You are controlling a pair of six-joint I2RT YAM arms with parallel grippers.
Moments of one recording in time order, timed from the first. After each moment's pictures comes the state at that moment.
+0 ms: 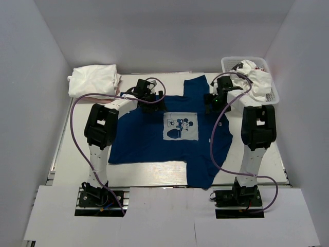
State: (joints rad) left arm -0.39 2.14 1.57 -0.31 0.28 -0.42; right arm 0.13 2.01 1.47 -0.58 -0.11 -0.01
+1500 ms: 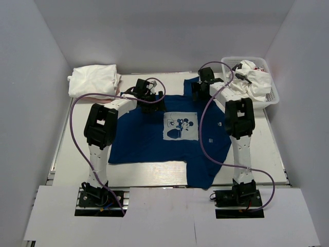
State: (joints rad) left arm -0.39 2.15 1.57 -0.32 0.32 -0.40; right arm 0.27 2.34 1.91 -0.56 0.14 0.06
